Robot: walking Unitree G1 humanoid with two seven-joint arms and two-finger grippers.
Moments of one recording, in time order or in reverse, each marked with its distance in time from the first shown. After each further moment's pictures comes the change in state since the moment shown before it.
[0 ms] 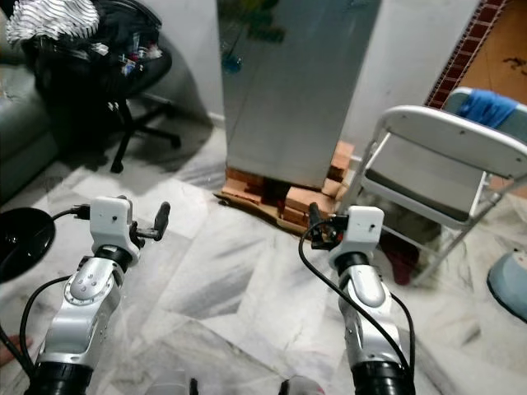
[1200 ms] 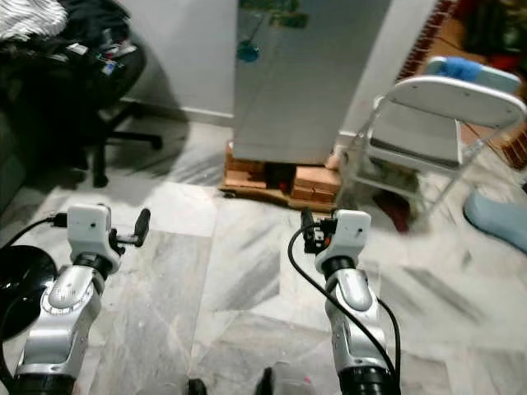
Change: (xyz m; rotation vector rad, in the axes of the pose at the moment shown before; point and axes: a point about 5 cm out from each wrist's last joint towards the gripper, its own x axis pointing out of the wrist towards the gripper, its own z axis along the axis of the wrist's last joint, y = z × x) left arm -0.011 0.006 -0.008 -0.027 0.027 0.005; right arm -0.008 0.004 -0.007 0.030 0.035 0.010
